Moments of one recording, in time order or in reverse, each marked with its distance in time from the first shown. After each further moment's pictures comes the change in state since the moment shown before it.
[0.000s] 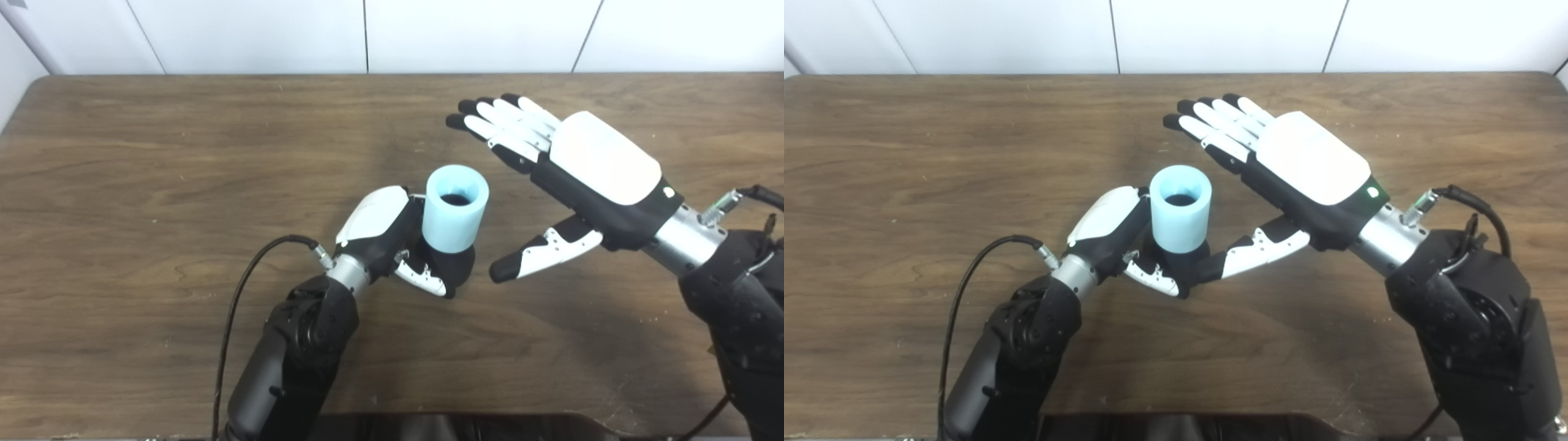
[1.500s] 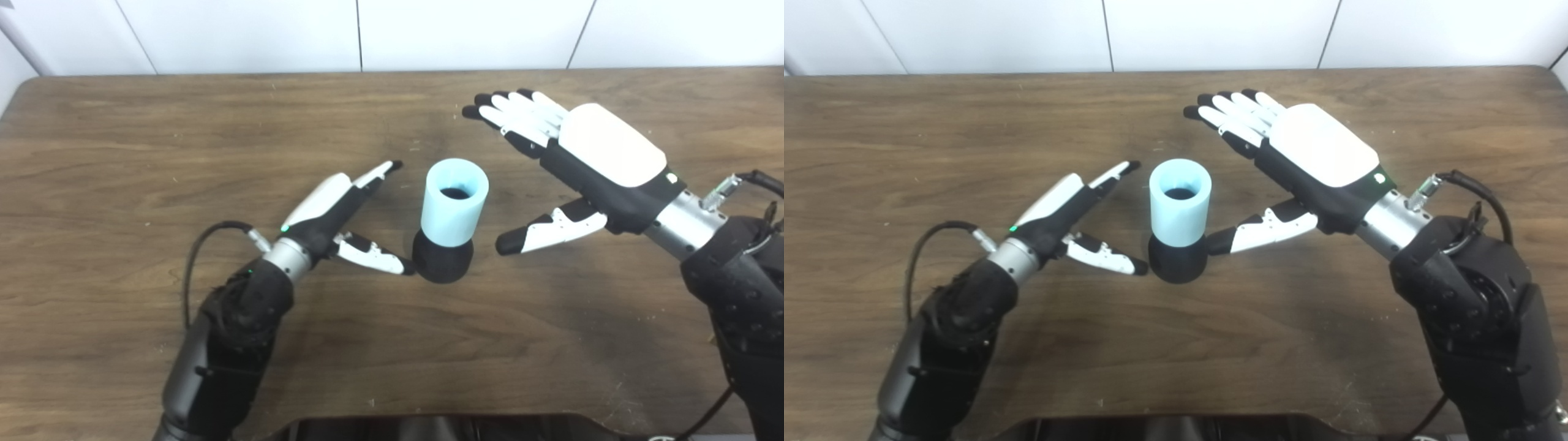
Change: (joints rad) left arm -0.028 0.149 0.192 -0.054 -0.329 -0.024 -0.023; right arm -0.013 -0.009 -0.023 0.085 -0.012 0.013 -0.017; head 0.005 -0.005
